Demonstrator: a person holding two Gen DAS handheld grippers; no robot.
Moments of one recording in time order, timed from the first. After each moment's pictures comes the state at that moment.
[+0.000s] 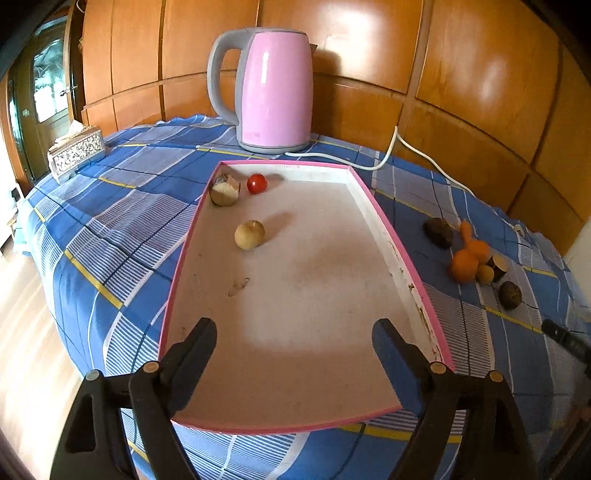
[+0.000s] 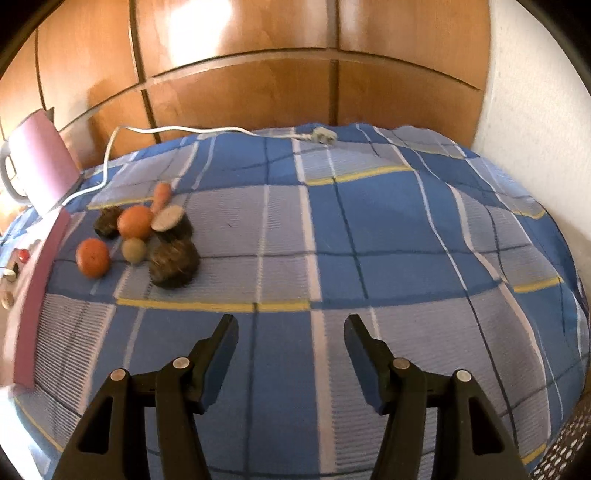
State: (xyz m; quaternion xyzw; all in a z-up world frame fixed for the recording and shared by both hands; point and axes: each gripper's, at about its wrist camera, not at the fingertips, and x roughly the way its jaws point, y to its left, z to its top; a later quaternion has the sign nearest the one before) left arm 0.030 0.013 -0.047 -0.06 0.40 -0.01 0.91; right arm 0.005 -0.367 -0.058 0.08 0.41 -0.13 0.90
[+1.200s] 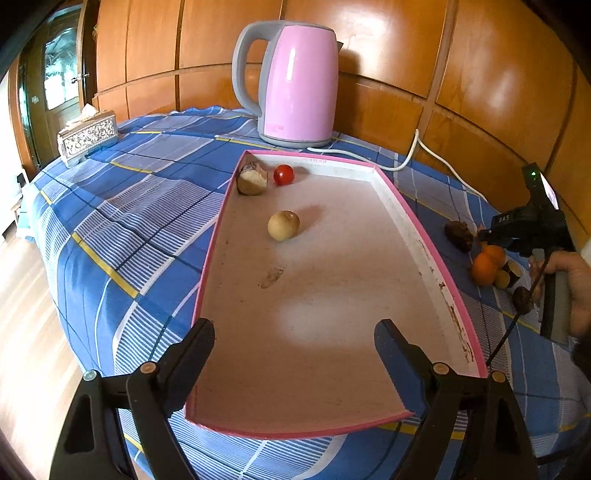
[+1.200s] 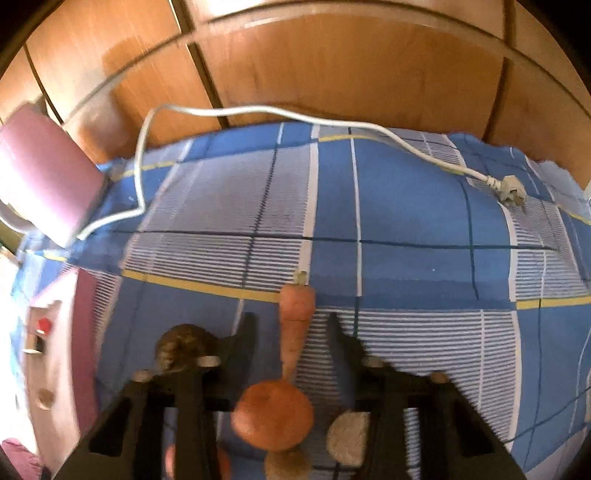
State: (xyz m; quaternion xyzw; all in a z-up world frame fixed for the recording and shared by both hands) left arm 0.030 0.038 -0.059 -0.08 0.40 0.00 0.91; right arm 0.221 -0.286 -0.065 0.09 0.50 -0.03 0.86
